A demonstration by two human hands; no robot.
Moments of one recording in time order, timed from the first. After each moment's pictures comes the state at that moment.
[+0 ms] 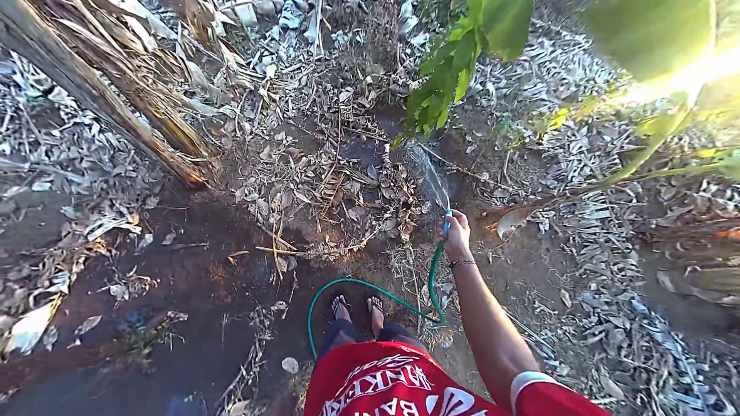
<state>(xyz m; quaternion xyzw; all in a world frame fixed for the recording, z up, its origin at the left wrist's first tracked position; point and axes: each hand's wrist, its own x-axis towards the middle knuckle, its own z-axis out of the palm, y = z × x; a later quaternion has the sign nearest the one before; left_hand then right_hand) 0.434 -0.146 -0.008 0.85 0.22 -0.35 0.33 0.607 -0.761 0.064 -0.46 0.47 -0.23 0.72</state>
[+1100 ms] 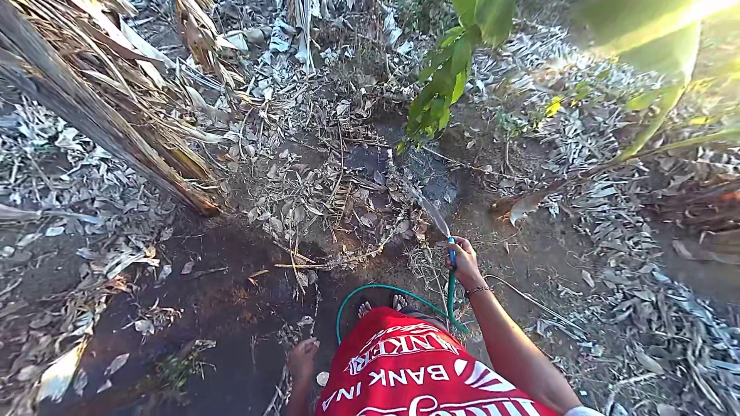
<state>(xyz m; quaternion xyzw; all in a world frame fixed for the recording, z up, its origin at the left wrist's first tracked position) 0.618 -0.123 -0.040 0.86 0.17 -0.30 0.38 0.578 -0.641 0.051 -0.47 0.50 -0.18 0.71</state>
